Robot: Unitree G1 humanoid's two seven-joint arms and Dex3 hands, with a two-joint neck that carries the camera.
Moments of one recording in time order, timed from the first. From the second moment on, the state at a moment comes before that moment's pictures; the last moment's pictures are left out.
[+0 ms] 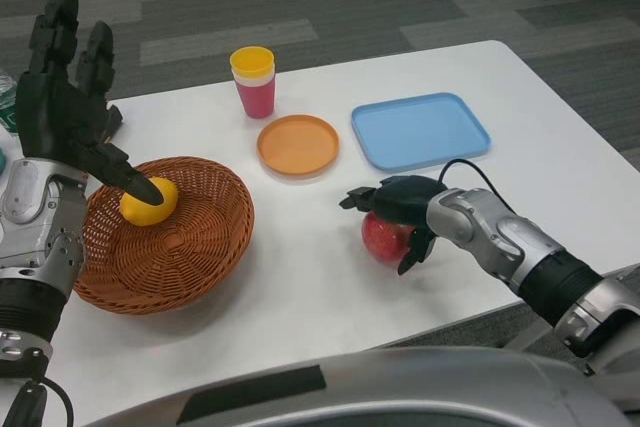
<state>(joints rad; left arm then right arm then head) -0.53 0.28 -0.13 0.55 -0.58 -0.52 -0.23 -0.16 -0.63 0.33 0.17 -0.70 -0.12 0.35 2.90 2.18</state>
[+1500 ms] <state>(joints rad) -0.53 0.28 -0.14 0.57 -0.58 -0.53 -0.23 -0.28 -0.62 0.28 0.13 -0.60 -0.29 0.20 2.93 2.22</state>
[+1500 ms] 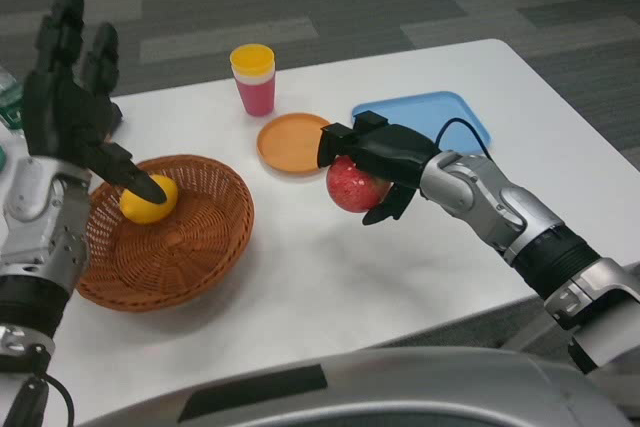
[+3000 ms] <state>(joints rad) -0.53 0.27 -0.15 0.58 -0.59 -0.55 -0.23 -0.29 -0.46 -0.02 0.23 0.04 -0.56 0.01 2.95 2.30</state>
